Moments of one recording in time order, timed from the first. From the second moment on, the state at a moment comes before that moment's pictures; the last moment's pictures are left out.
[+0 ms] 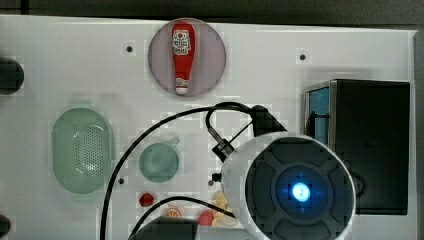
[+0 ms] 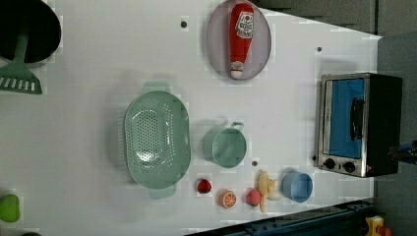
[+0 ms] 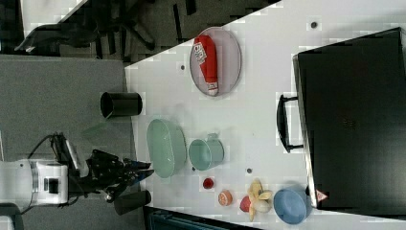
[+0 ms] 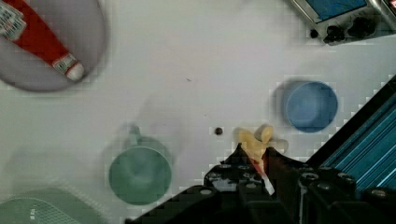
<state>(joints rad) 0.02 -0.33 -0.08 -2.01 -0.04 0.01 -0.03</state>
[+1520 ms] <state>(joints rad) -0.01 -0.13 -0.42 -2.21 -0.13 0.60 -0.94</state>
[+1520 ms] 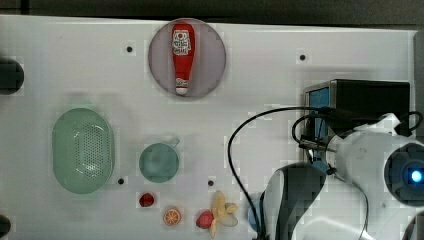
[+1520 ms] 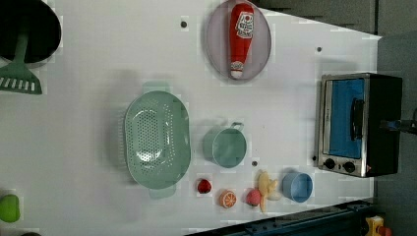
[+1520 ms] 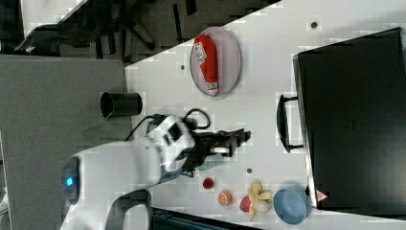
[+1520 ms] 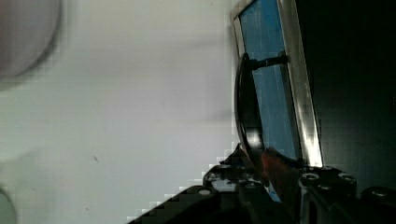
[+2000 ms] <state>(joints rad) -0.02 0.01 -0.48 -2.23 -0.13 0.73 -0.97</state>
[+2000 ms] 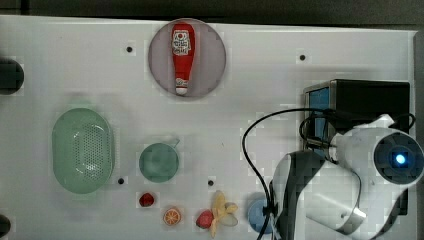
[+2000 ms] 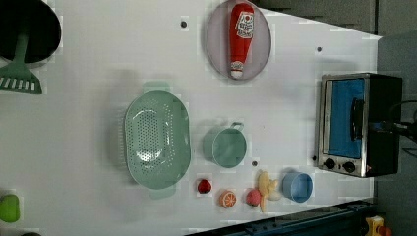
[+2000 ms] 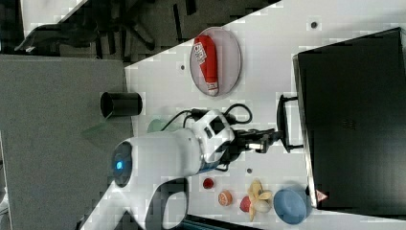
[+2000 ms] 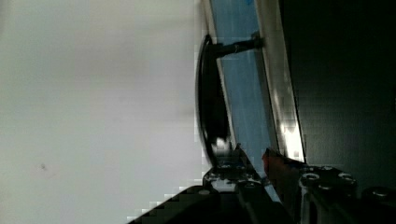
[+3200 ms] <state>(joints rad) -0.02 0.16 -0.46 -2.23 -0.18 0.82 -0.99</state>
